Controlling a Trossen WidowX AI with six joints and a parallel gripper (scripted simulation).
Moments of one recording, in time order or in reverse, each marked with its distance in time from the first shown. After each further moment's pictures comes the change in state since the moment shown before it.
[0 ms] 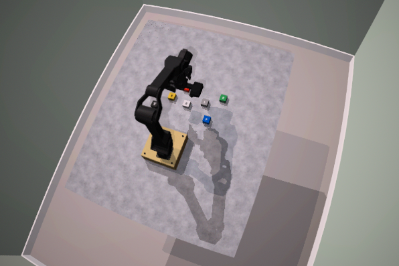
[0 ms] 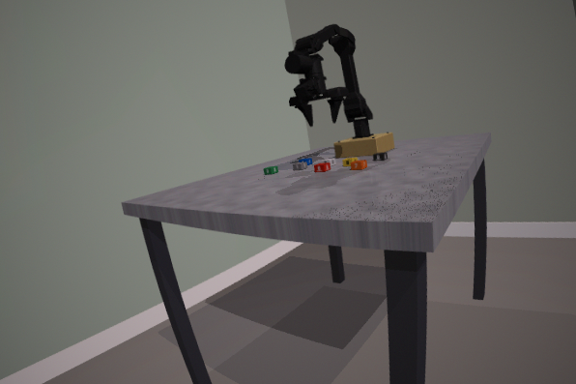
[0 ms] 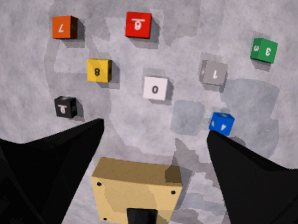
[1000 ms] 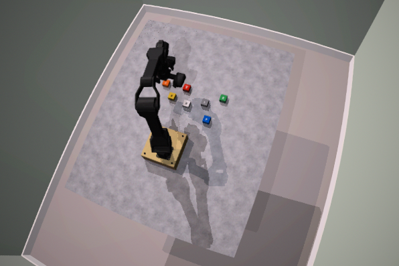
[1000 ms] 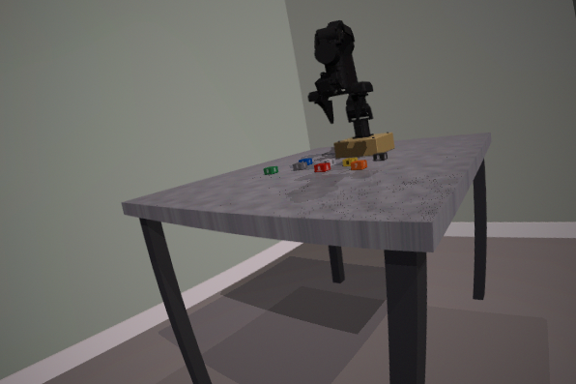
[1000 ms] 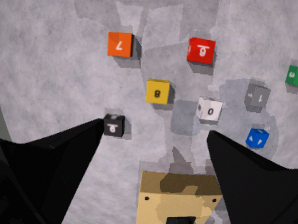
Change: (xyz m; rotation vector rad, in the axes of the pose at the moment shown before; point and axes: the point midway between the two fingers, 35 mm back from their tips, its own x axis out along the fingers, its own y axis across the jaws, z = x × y) arm 0.000 0.091 0.023 0.000 -0.003 0.007
